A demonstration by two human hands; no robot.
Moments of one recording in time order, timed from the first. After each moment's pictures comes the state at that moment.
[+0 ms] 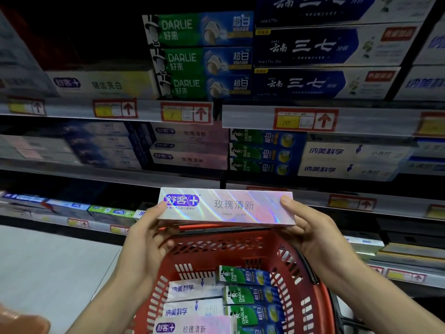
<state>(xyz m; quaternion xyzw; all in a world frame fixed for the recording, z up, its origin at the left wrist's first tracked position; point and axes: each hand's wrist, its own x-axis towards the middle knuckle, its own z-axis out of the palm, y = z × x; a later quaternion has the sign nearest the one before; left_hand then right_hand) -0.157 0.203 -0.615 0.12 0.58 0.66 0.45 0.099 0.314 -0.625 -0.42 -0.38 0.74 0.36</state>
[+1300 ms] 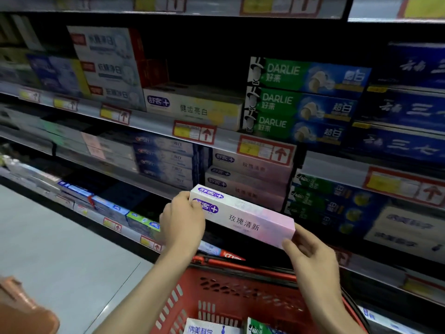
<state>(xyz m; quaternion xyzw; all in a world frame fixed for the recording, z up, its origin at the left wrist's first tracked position) -0.254 0.272 -0.615 0.24 0.87 0.42 0.06 -0.031 0.325 -0.632 -0.50 -0.60 0.49 0.38</state>
